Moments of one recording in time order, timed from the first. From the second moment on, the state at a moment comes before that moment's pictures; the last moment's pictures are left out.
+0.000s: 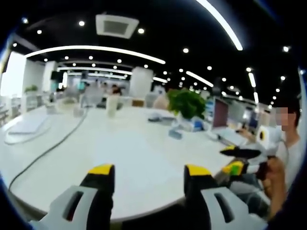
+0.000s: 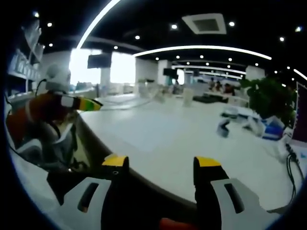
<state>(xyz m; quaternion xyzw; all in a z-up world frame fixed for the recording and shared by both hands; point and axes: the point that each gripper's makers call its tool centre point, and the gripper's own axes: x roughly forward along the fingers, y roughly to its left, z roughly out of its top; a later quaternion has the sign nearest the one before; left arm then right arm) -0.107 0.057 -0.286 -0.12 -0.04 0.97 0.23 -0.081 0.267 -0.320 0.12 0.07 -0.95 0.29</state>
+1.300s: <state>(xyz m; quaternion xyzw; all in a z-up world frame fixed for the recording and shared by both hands) -0.115 0.064 -0.293 -0.12 -0.04 0.96 0.23 -0.106 0.237 -0.317 0.12 0.12 -0.93 0.33</state>
